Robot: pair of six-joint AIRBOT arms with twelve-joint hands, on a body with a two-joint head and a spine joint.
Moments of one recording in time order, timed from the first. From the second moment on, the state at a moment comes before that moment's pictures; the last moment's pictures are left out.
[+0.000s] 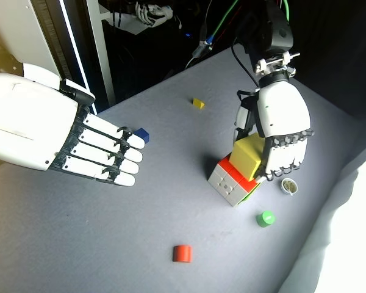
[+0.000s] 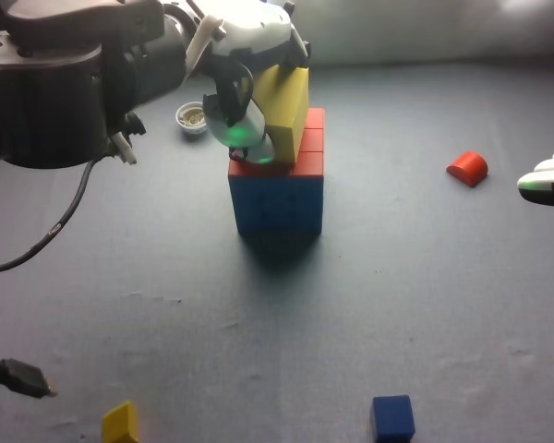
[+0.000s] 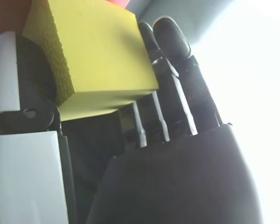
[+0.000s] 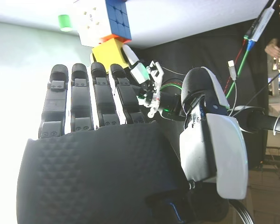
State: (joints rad) left arm -0.05 -1.27 1.24 -1.71 -0.32 2.65; right arm -0.22 -0.35 0.70 -1.22 0.34 0.42
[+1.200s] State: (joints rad) left arm -0.05 -1.28 1.23 -1.71 -0.35 2.66; right arm -0.22 -0.35 0.70 -1.22 0.34 0.42
